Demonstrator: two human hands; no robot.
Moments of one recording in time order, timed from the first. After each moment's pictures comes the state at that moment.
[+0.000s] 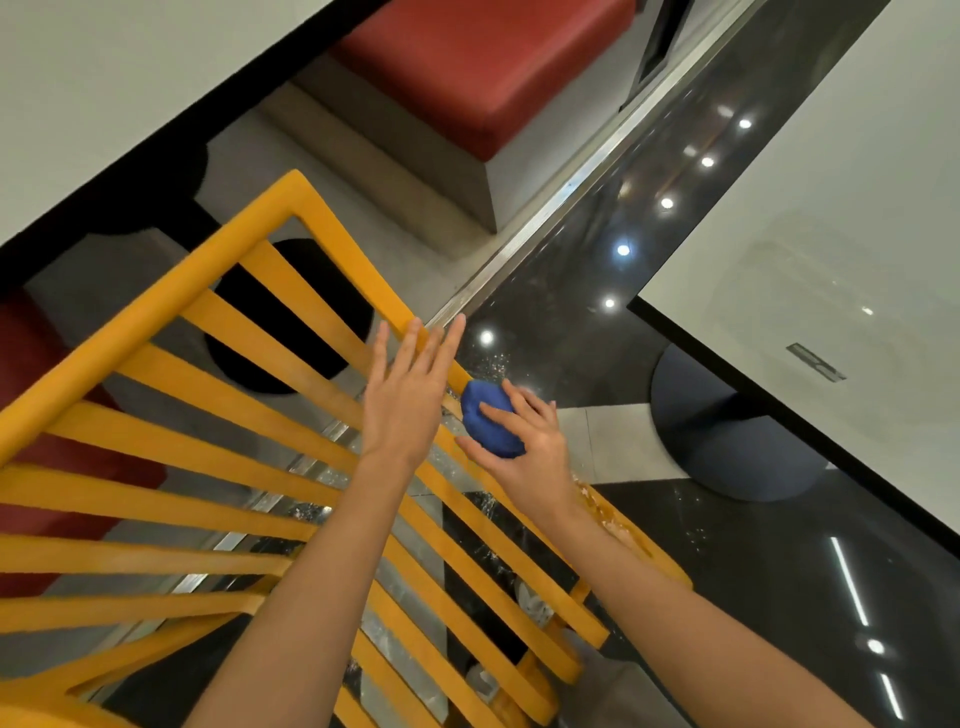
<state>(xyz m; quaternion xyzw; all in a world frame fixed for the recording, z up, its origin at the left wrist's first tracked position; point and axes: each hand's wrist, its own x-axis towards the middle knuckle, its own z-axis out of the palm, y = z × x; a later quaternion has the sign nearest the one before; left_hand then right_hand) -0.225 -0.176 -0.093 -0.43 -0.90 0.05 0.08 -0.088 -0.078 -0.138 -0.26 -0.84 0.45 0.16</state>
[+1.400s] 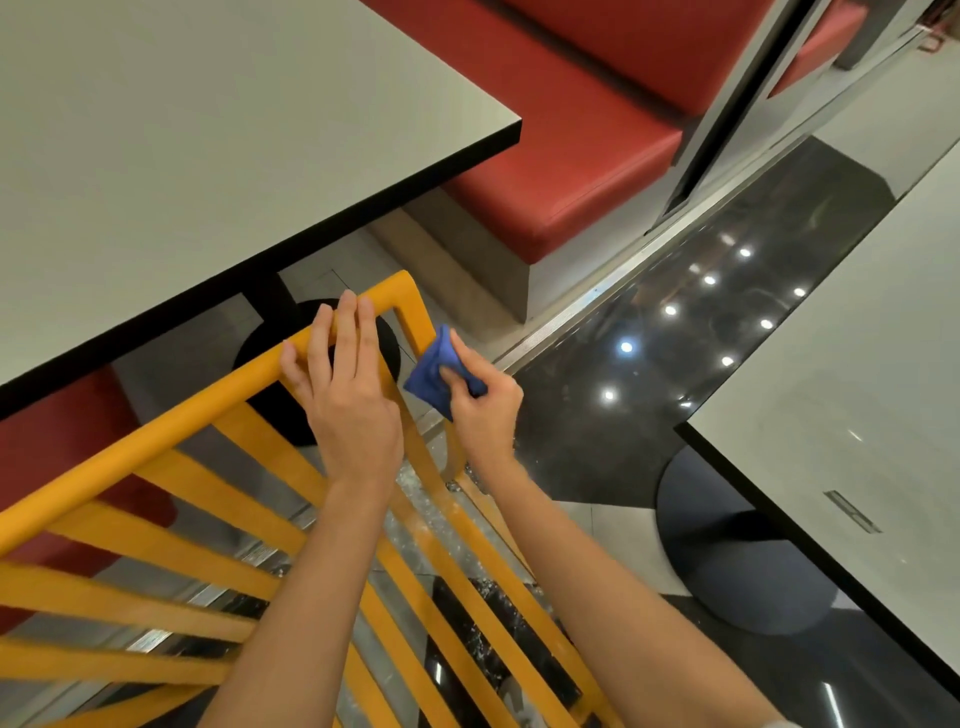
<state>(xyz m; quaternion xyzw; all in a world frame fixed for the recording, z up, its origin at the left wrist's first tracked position) -0.294 -0.206 -0.020 -0.16 -0.94 -0.16 0.25 -0.262 -0.093 -0.074 -0.21 -0.71 0.61 0.28</state>
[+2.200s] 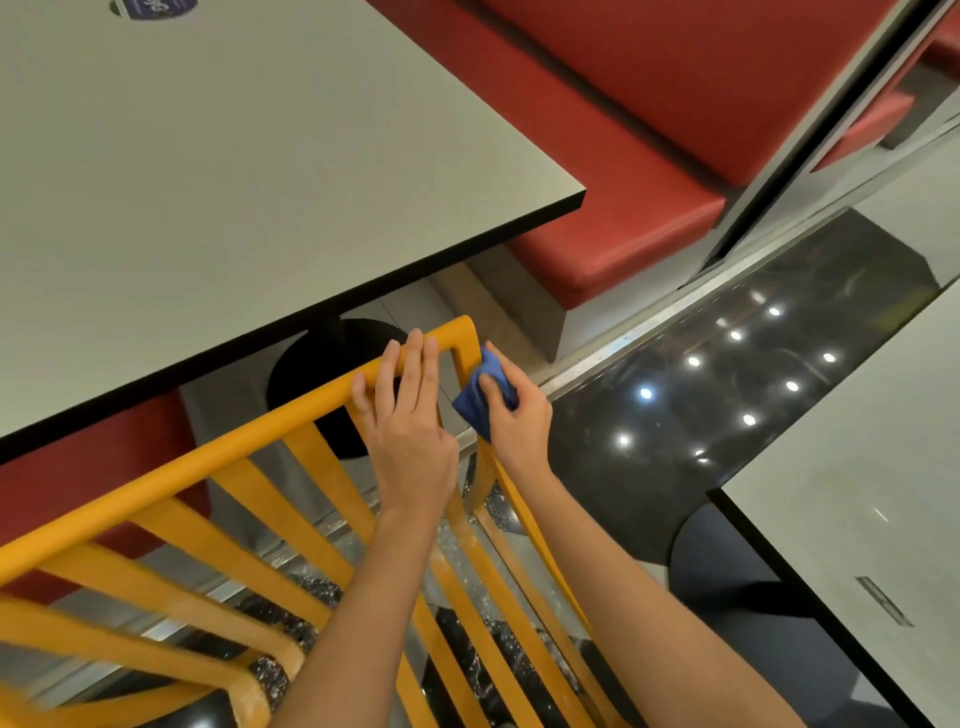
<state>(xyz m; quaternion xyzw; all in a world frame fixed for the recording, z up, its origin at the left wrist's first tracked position) -0.290 -0.204 -0.008 -0.15 -0.94 -0.22 0.20 -0.287 -0.091 -0.040 -0.18 -0.76 0.59 0.21</state>
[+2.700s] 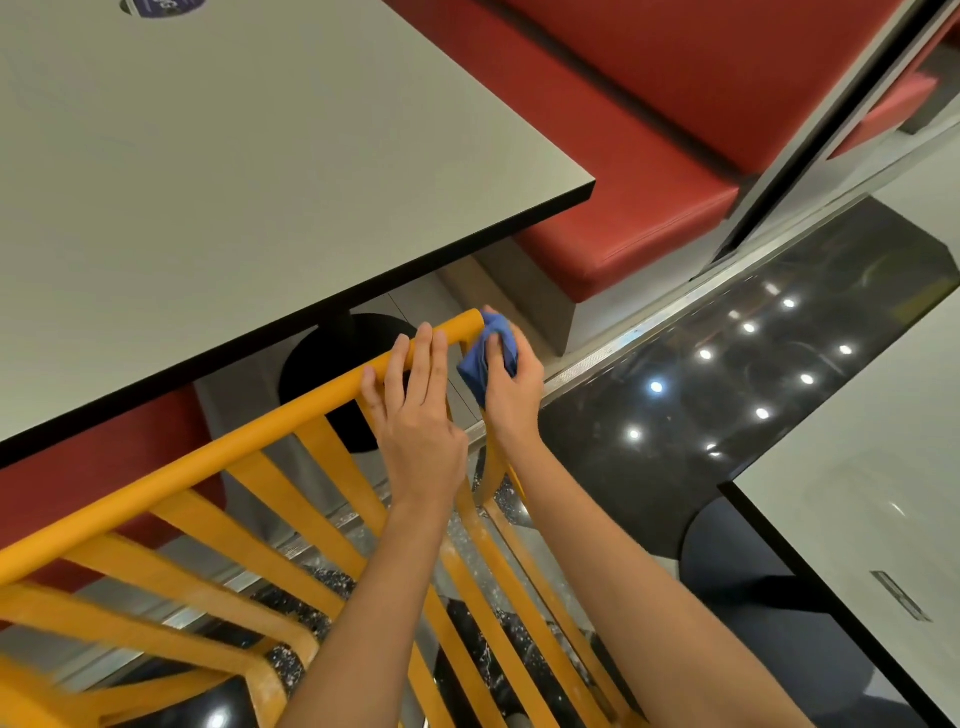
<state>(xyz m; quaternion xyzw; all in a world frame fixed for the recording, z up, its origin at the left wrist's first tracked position) -0.290 -0.203 -0.008 -0.14 -0.94 -0.22 0.20 -0.318 -0.102 -0.036 -0.22 -0.65 0.69 0.23</state>
